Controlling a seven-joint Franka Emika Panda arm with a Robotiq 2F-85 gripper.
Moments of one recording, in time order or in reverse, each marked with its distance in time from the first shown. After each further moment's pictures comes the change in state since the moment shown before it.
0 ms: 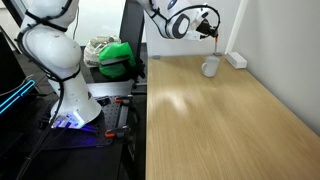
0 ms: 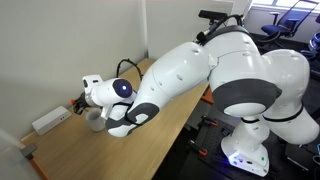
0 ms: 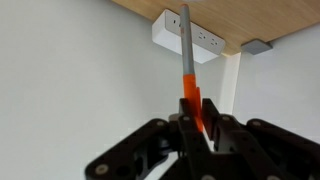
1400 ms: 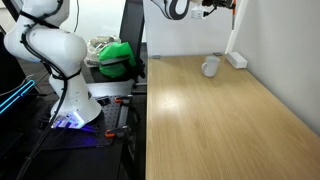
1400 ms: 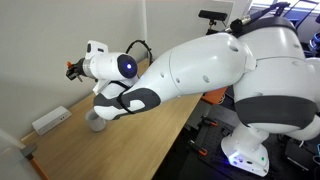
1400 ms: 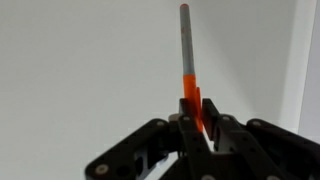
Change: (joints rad) arm 0.353 -0.024 -0.441 -0.019 0.335 -0.002 0.001
